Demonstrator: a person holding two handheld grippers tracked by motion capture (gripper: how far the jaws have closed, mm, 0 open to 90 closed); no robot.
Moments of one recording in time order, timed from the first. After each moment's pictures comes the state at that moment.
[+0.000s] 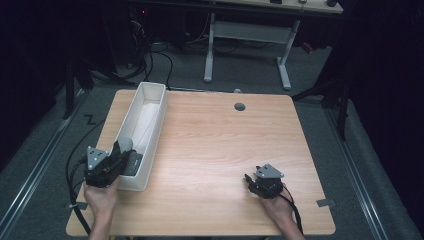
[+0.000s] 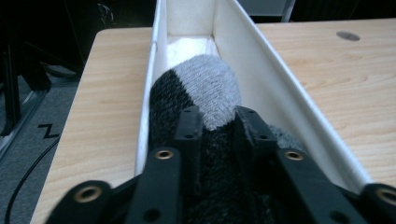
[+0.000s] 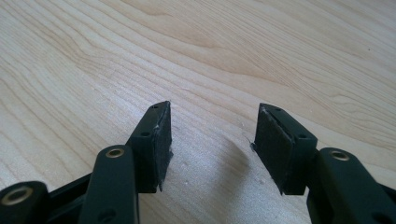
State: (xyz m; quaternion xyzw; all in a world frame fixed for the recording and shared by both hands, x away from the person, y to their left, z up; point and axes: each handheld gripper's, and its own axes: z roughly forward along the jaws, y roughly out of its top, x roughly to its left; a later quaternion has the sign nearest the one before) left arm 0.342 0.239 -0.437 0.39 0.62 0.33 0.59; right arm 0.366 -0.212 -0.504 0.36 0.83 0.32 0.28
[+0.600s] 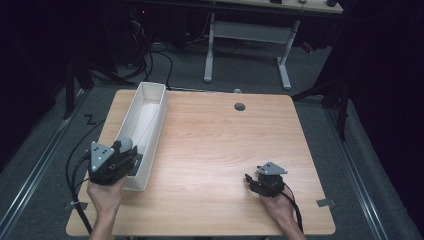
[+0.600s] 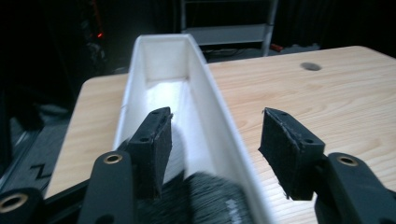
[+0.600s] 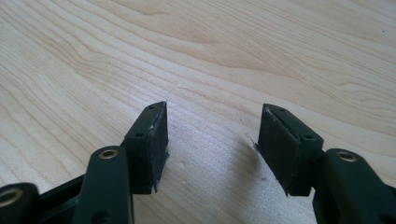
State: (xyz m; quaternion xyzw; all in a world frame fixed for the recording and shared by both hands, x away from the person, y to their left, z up) left arm 0.329 0.205 -0.397 0.41 0.56 0.34 0.64; right arm 0.372 -0.218 -0.503 0.39 0.82 0.34 0.24
